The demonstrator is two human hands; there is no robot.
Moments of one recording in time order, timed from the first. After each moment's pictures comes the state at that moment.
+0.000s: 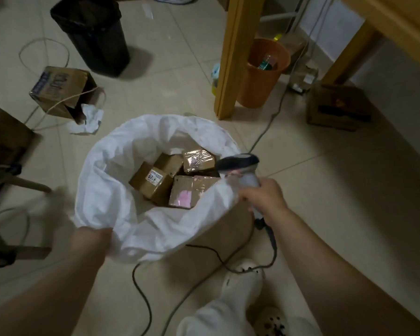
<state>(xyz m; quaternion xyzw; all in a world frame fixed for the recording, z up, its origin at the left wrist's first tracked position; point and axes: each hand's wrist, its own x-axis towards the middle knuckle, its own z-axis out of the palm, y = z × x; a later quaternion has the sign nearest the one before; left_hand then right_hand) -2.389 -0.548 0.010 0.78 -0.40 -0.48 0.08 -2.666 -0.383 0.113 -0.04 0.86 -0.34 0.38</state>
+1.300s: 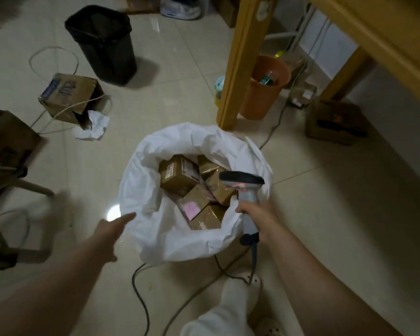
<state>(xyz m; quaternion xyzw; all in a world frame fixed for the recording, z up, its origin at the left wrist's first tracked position) -2.410 -0.587 -0.020 0.71 -0.24 -0.65 0.09 -2.647 -0.376 0.107 0.09 0.78 -0.41 0.46</state>
